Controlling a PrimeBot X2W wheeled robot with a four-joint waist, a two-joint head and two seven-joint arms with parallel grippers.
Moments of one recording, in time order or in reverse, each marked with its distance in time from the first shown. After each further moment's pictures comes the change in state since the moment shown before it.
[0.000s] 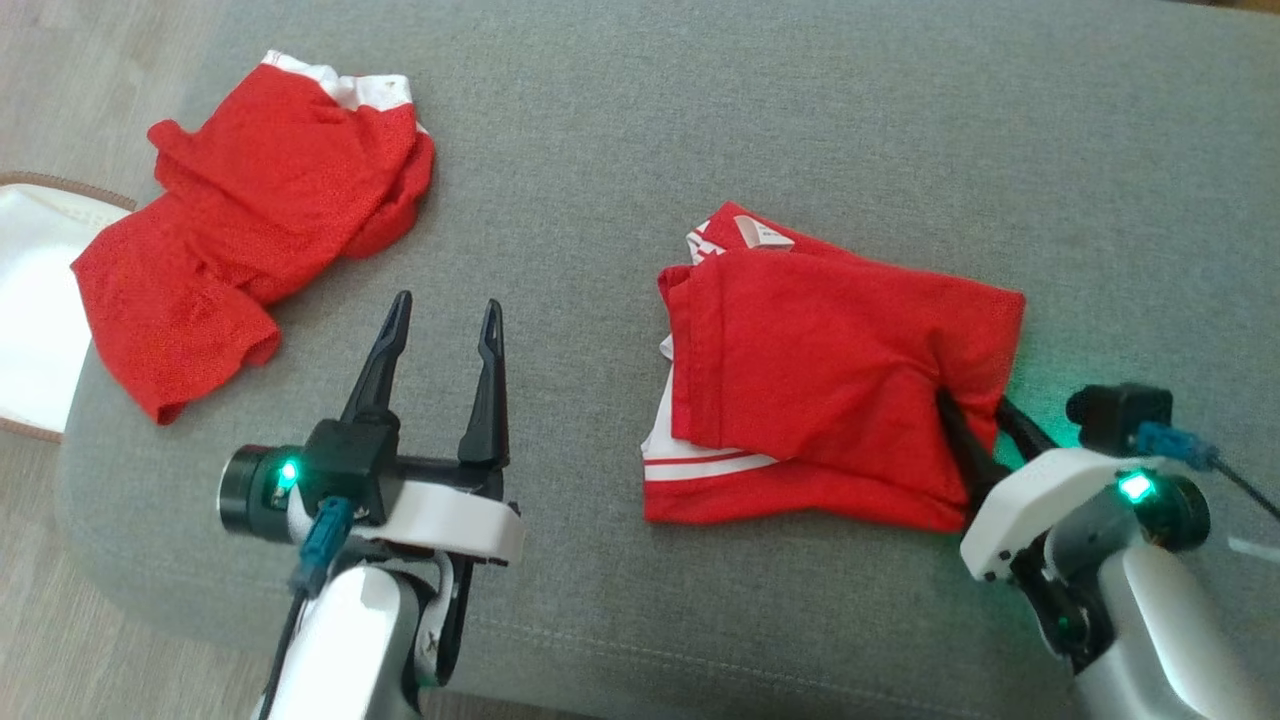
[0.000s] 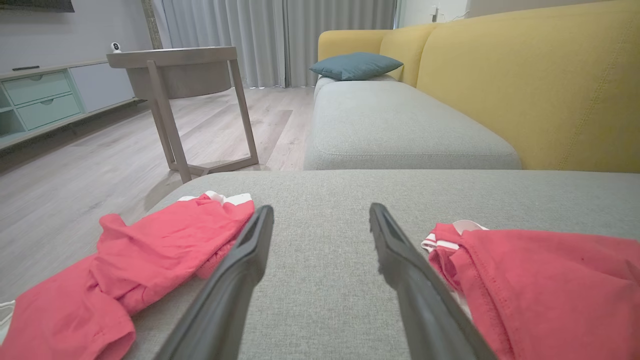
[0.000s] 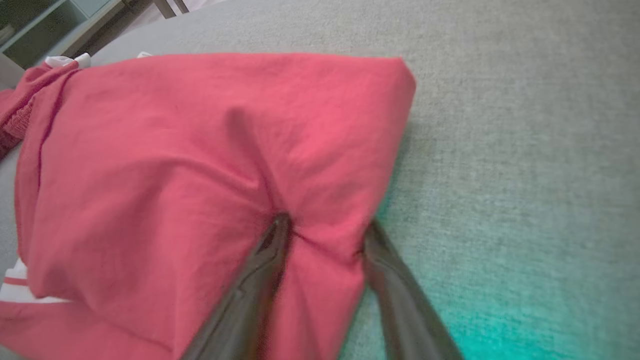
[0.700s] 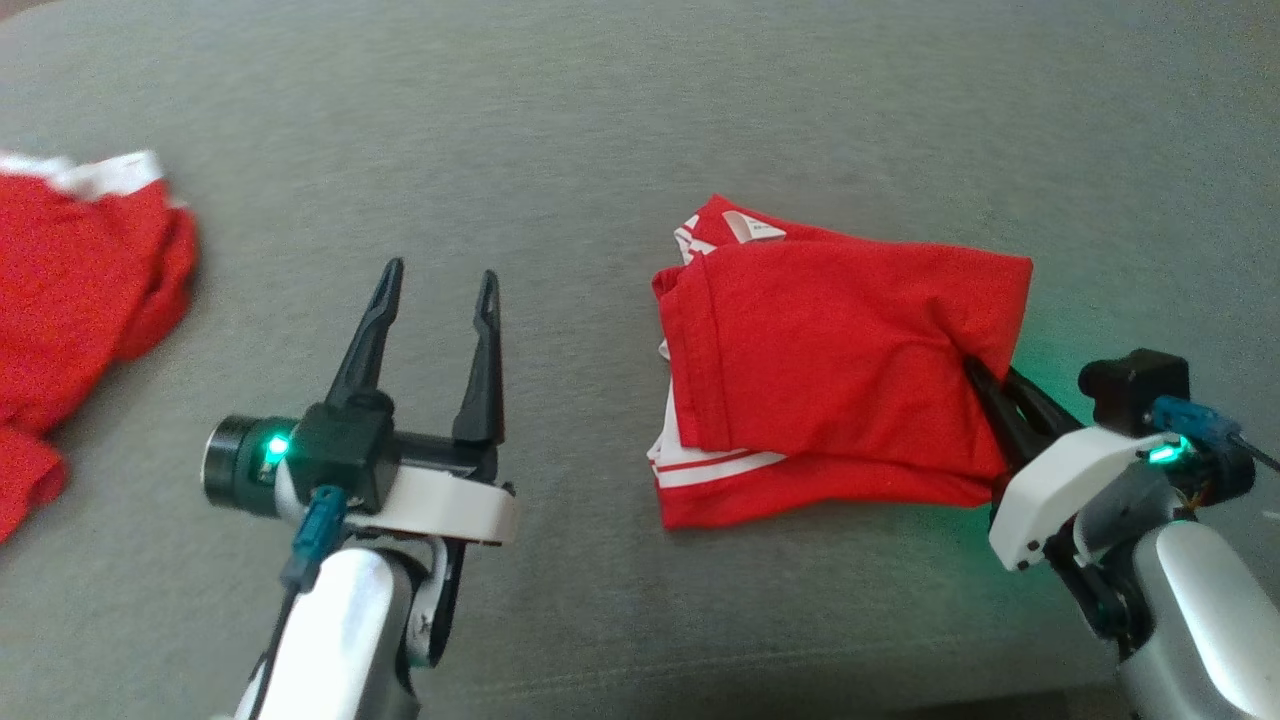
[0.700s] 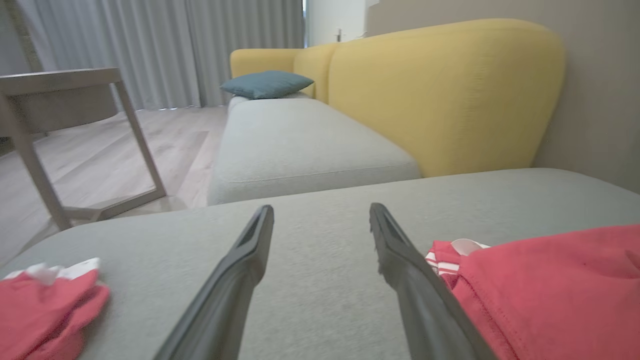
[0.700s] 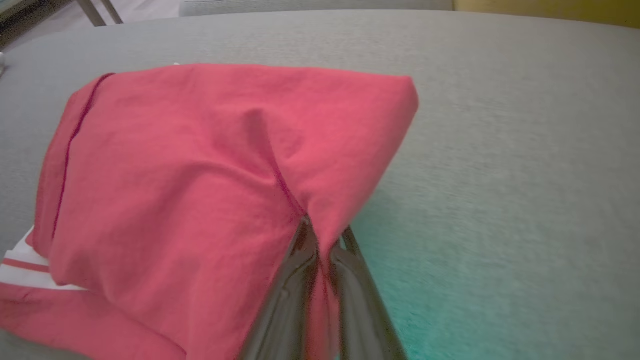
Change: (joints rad) left arm -0.020 0.006 0.016 -0.038 0.042 -0.016 0.000; right arm -0.003 -0.123 0.076 -0.140 -0.039 0.000 0.032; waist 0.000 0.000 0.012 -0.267
